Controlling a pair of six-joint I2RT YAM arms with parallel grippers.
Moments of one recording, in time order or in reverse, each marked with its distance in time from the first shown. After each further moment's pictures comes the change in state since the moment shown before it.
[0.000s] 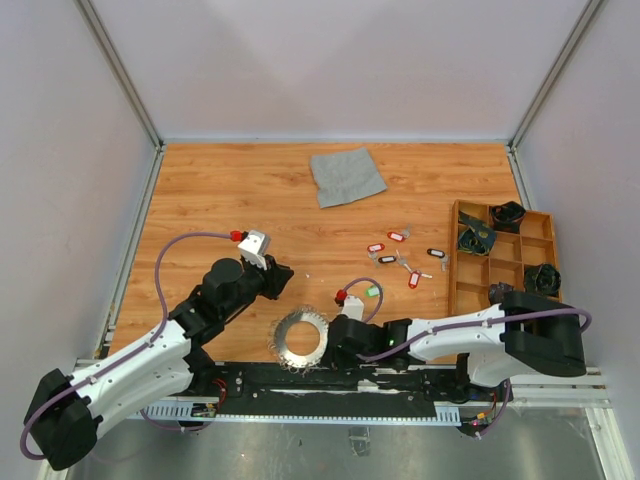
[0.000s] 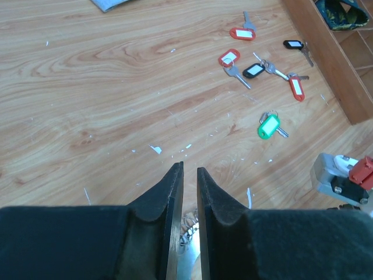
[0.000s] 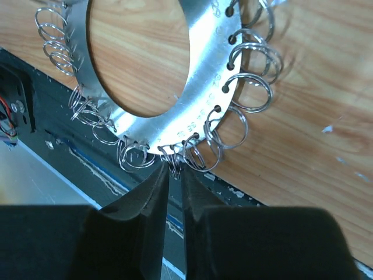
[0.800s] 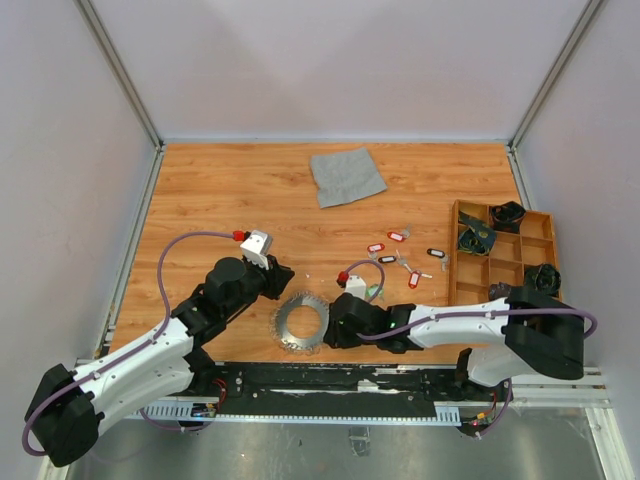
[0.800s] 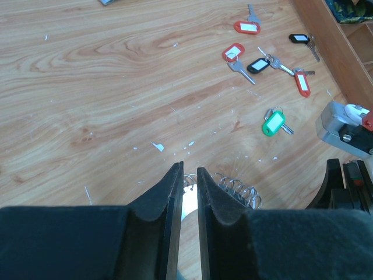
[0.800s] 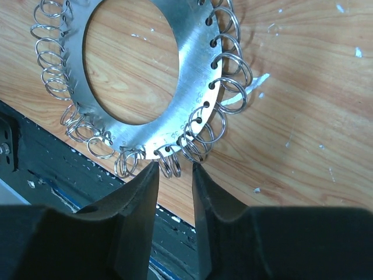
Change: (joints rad) left arm 0.000 0.034 0.000 0.010 0.000 0.005; right arm -0.148 -0.003 0.034 -0.018 0.029 -0.208
